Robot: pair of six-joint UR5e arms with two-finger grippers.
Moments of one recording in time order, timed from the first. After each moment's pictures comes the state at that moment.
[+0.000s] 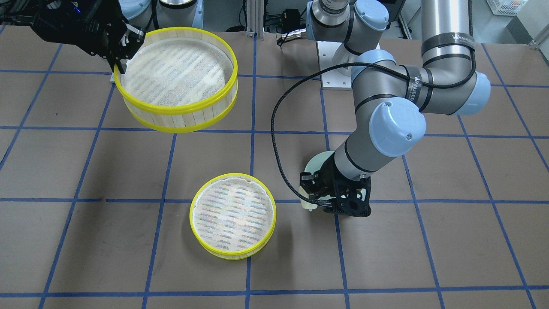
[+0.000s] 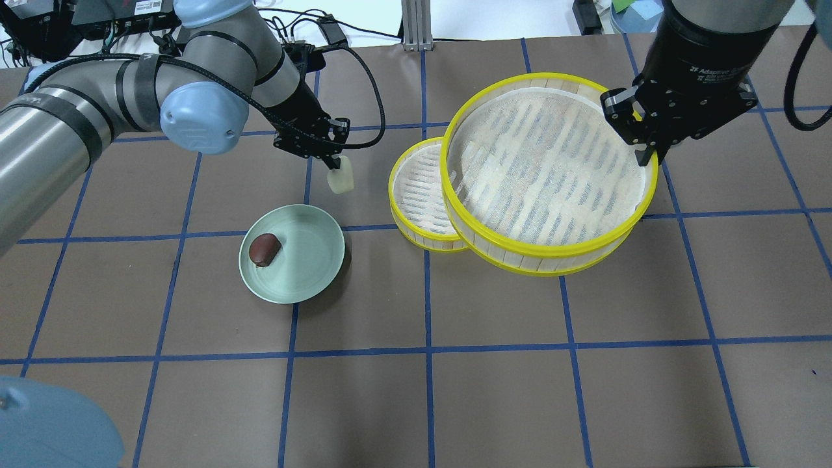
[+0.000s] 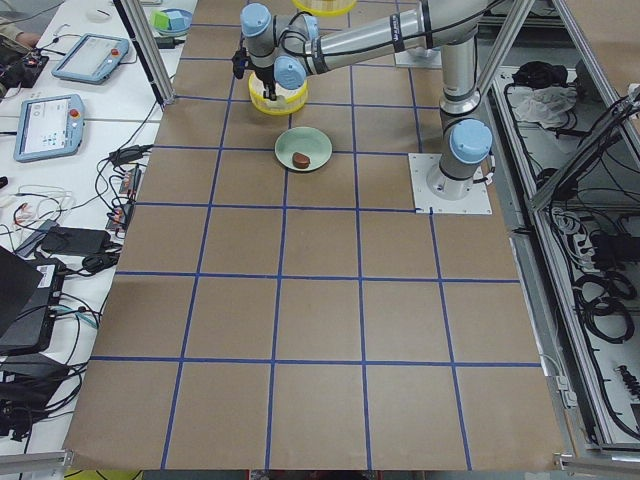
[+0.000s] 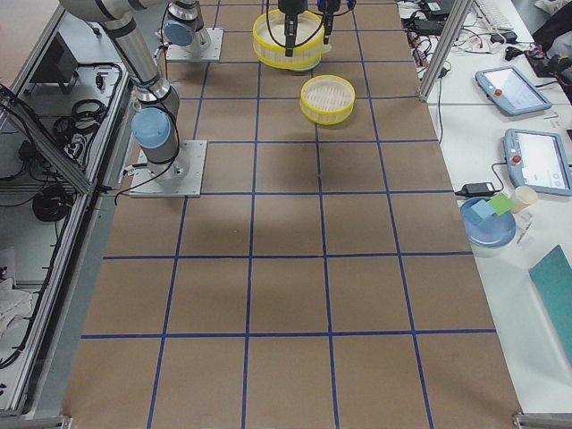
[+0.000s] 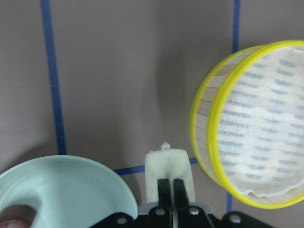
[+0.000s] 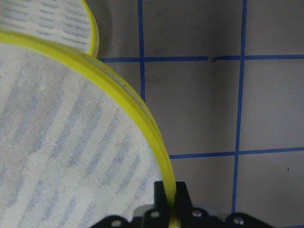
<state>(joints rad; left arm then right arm) -1.64 -1.94 -1.57 -1.19 1.31 -0.03 1.61 -1.64 1.46 -1.35 -1.66 0.06</state>
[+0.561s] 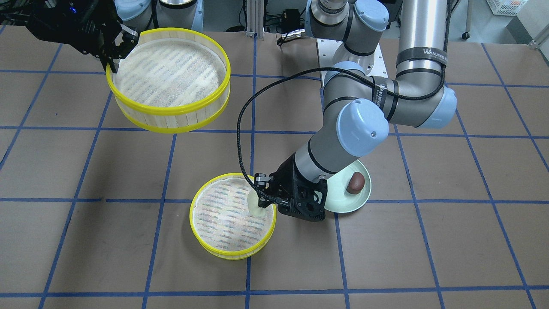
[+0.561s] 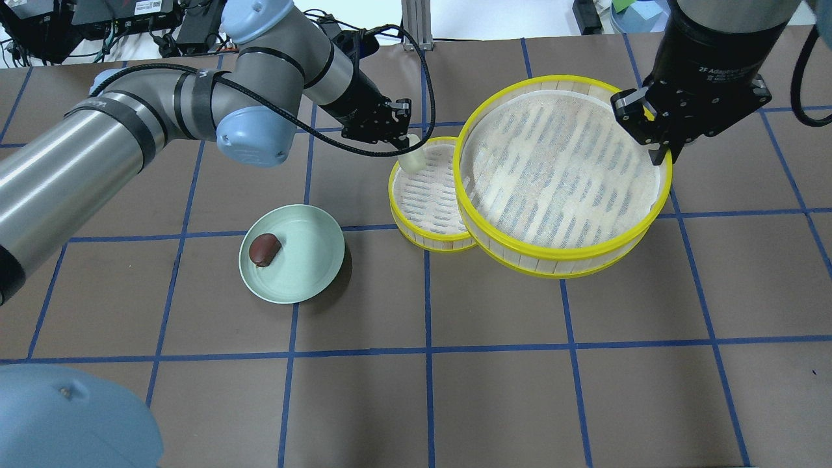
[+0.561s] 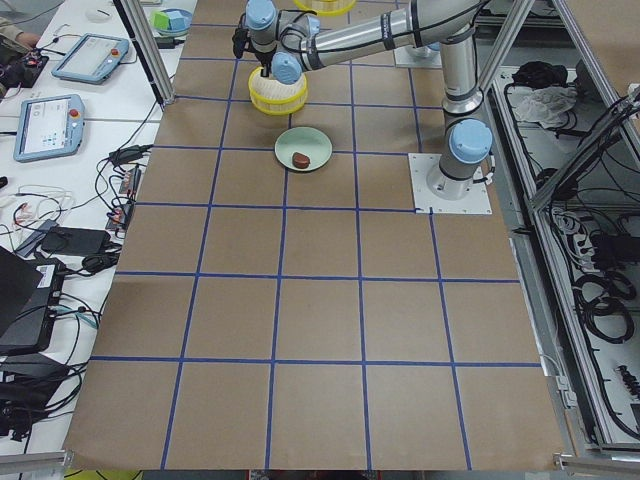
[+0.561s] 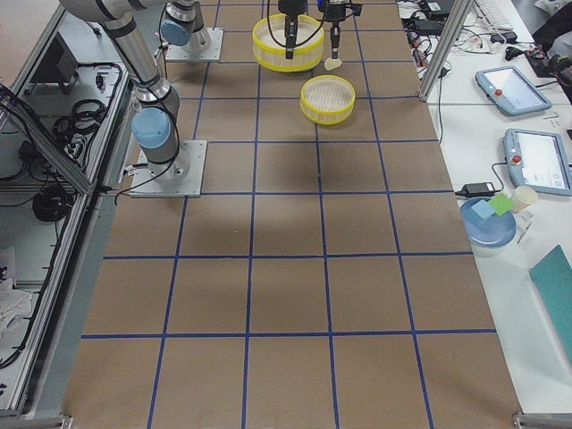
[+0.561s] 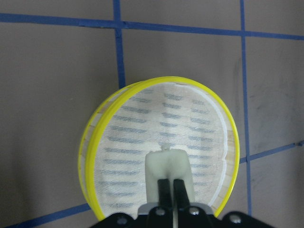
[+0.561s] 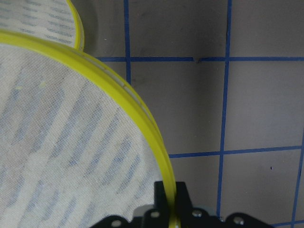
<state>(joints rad) -1.73 -2.00 -1.57 -0.99 1.09 -0.13 1.61 -1.64 1.46 -1.35 -1.72 0.05</state>
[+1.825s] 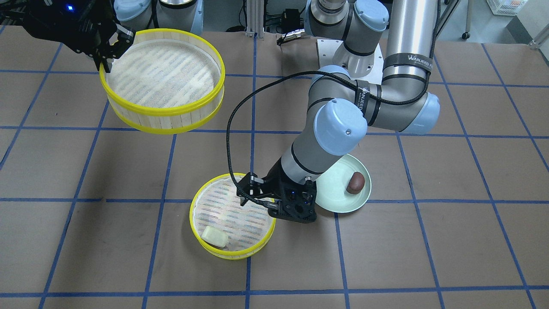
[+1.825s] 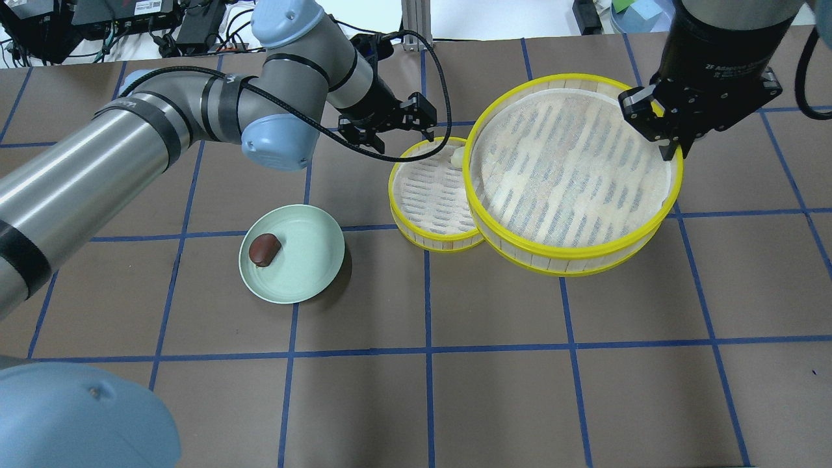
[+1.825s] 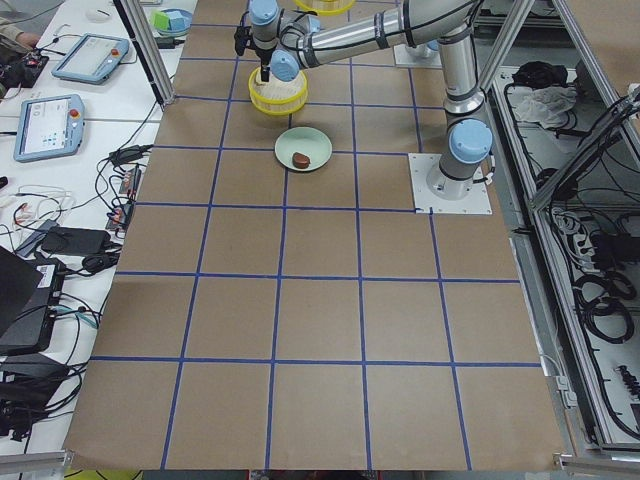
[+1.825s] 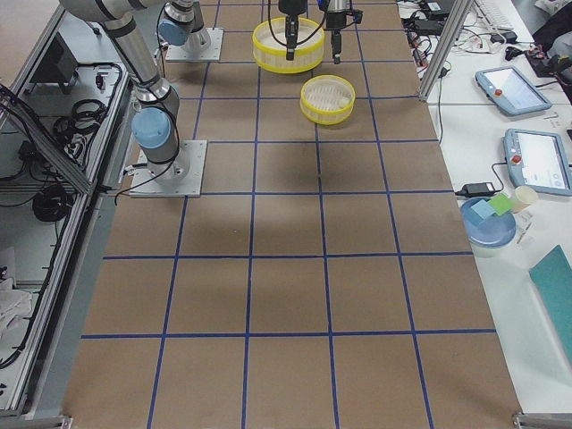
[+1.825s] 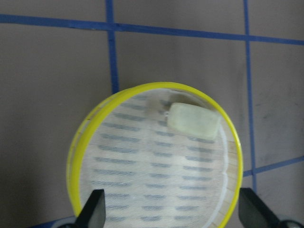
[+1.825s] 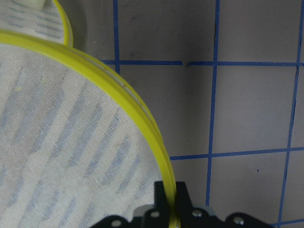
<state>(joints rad) -1.74 -2.00 -1.55 -1.00 1.25 -0.16 1.61 -1.63 1.46 -1.36 -1.75 0.05</state>
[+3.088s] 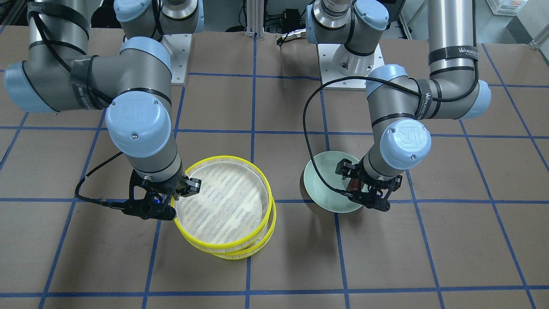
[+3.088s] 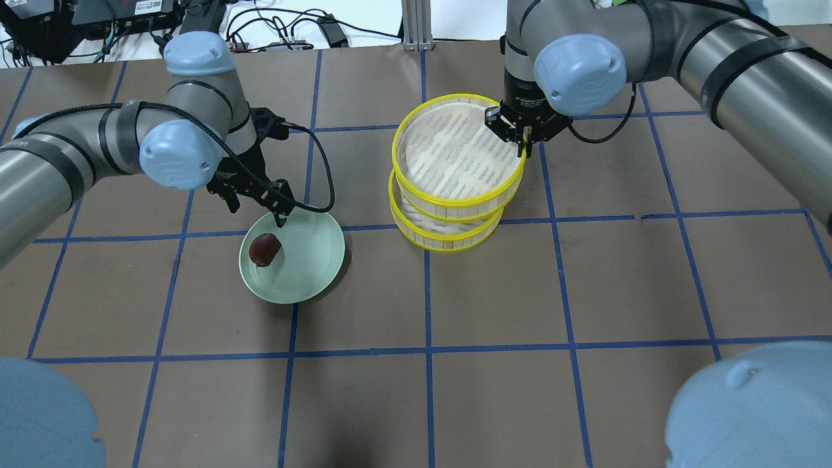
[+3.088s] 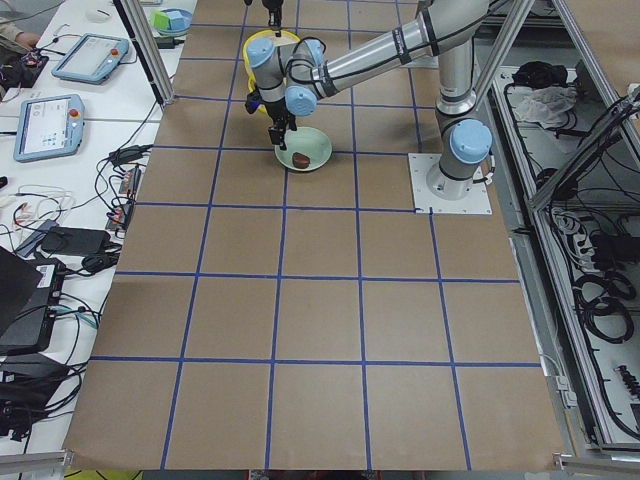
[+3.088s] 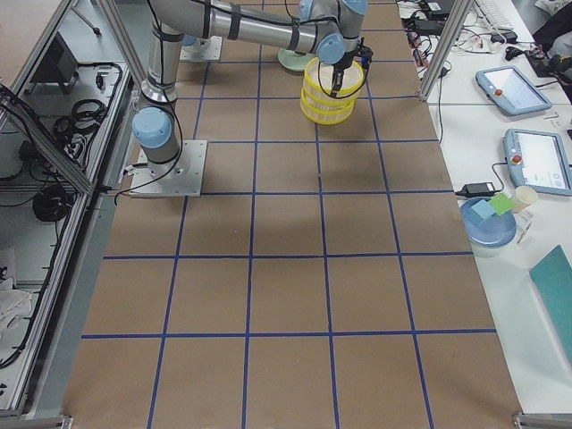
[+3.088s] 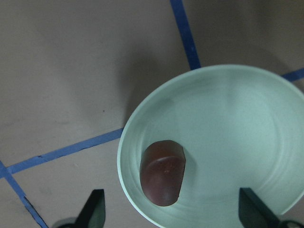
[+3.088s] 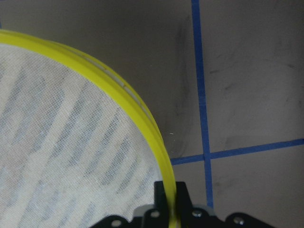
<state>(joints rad) -1.53 -1.92 -1.74 -1.27 1.67 0.39 1.72 -1.15 1.46 -1.82 -1.65 0.27</state>
